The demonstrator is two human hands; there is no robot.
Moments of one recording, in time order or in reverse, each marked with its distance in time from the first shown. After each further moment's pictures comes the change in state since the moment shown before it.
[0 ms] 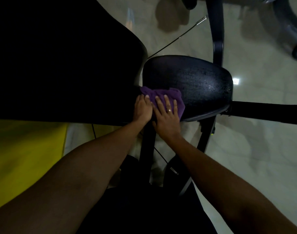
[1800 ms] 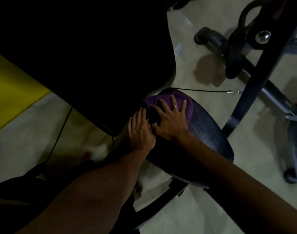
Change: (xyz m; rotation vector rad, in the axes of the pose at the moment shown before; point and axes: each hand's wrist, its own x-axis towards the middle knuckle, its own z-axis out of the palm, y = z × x) left_hand 0.022 0.000 0.106 0.089 0.811 -0.075; right_hand 0.158 0.070 -0.043 -0.205 -0.358 -0.588
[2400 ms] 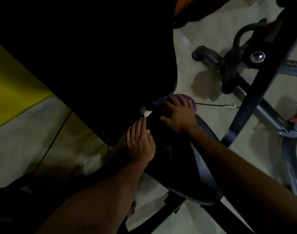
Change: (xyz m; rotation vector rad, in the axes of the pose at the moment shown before) left_hand 0.003 -0.002 0.004 -0.055 0.021 0.000; right_hand 0.045 0.044 -0.016 0.038 0.033 0.073
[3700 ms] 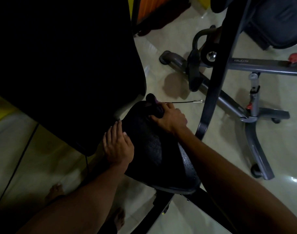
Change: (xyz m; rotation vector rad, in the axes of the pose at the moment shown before) left_hand -0.001 -0.001 0.001 -0.027 0.038 0.012; right_hand -0.040 0.038 -0.005 0.189 0.037 0.382
